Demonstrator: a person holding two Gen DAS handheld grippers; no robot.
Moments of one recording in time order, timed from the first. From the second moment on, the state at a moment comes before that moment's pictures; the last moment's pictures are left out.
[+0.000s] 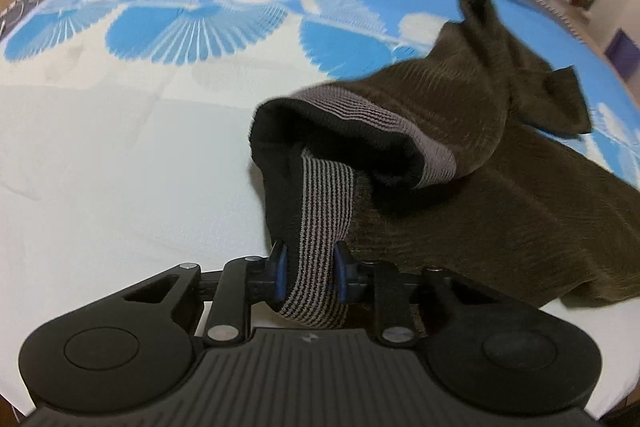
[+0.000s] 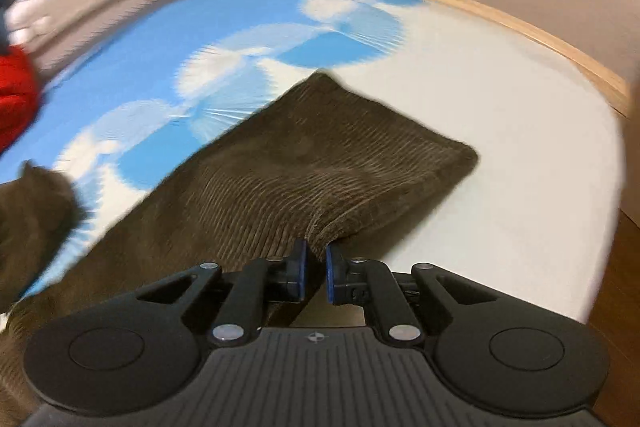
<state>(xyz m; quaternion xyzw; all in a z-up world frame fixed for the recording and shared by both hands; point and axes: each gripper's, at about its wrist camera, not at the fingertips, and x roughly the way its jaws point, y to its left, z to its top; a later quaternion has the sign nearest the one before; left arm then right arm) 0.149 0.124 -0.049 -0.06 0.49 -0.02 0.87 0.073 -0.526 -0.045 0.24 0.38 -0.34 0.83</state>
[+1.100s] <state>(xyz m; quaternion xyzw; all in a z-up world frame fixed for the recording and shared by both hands) 0.153 0.204 -0.091 -0.12 0.58 0.11 0.80 0.040 -0.609 -0.118 0.38 0.45 -0.27 0.76</state>
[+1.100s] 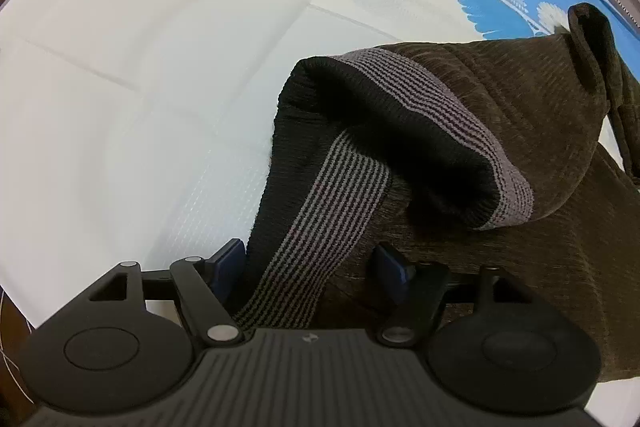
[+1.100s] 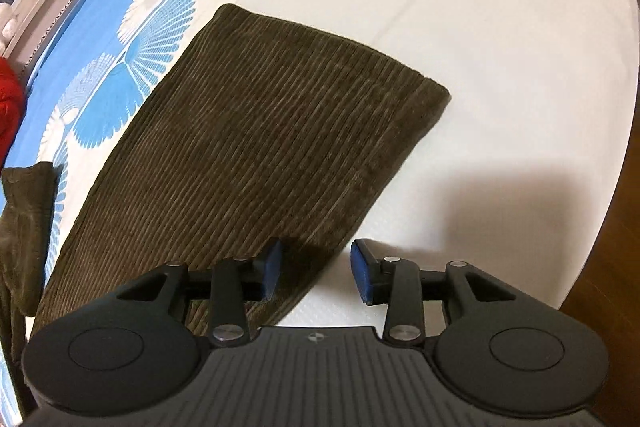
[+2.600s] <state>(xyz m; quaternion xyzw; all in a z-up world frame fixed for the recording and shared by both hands) 0.150 0.199 -0.091 -0.12 0.57 0.11 0.81 0.034 -0.617 -0.123 0.42 0.38 -0.30 0.76</state>
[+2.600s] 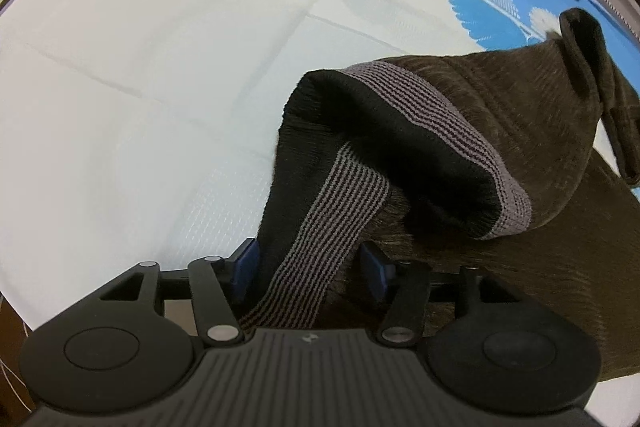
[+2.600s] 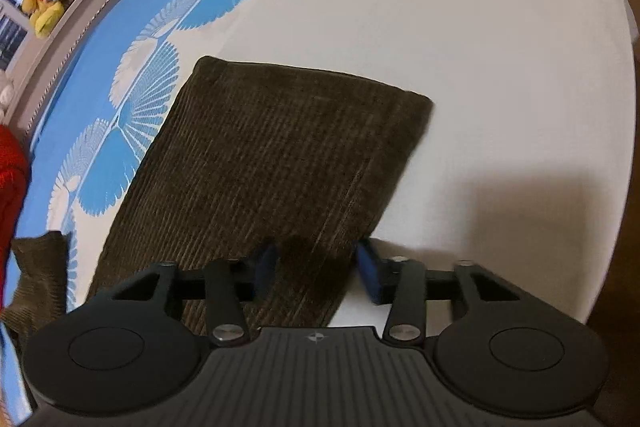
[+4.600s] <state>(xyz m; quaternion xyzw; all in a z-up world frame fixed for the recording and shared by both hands) 0.200 0.106 -0.012 0.07 0.39 0.16 0.90 0.088 -0.496 -0.003 0.10 0.35 -0.14 0.92</state>
